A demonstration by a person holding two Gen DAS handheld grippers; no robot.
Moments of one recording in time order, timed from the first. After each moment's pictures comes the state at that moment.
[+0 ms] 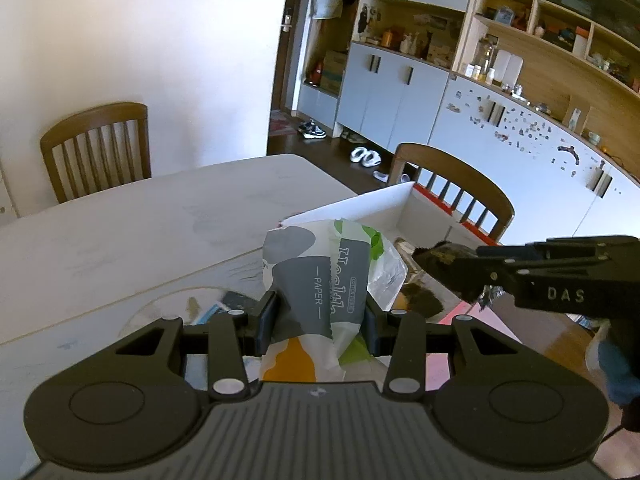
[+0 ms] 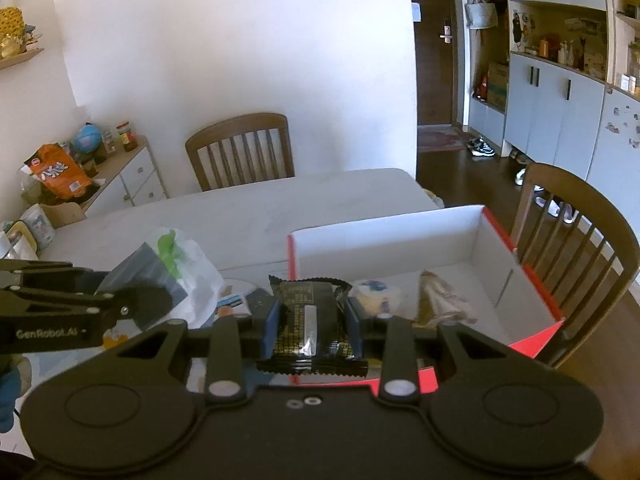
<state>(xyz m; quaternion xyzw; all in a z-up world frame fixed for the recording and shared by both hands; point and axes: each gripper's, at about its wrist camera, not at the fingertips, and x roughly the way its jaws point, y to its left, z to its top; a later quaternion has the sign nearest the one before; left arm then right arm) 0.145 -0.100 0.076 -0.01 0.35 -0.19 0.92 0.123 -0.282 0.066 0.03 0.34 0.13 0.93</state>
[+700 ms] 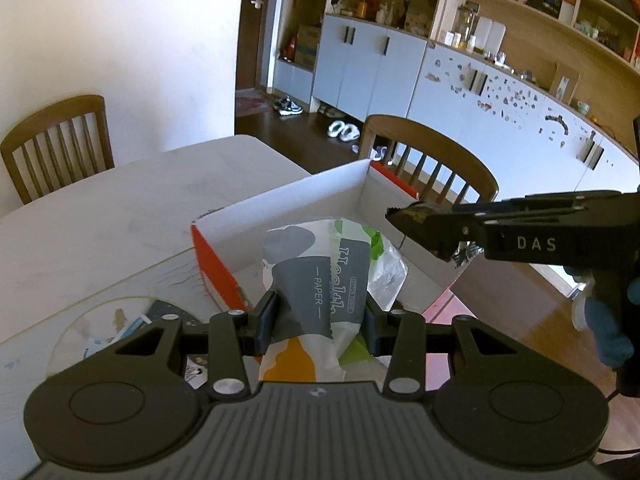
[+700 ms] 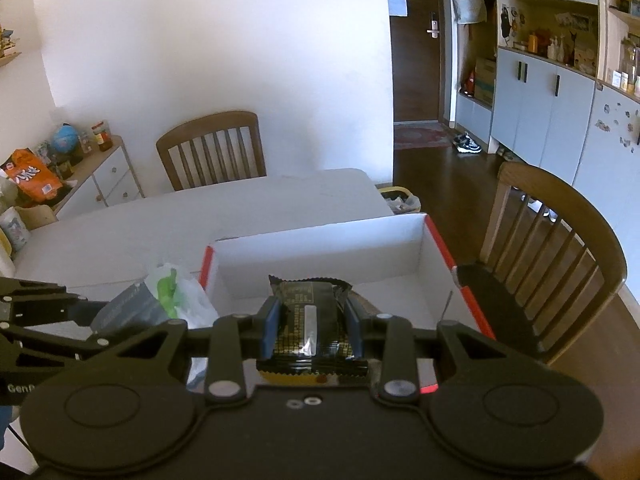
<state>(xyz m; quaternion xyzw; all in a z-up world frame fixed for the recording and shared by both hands) 0.178 -0.189 0.050 0.02 0.38 -0.22 0.90 0.171 -0.352 0.051 0.03 0.35 0.12 0.93</state>
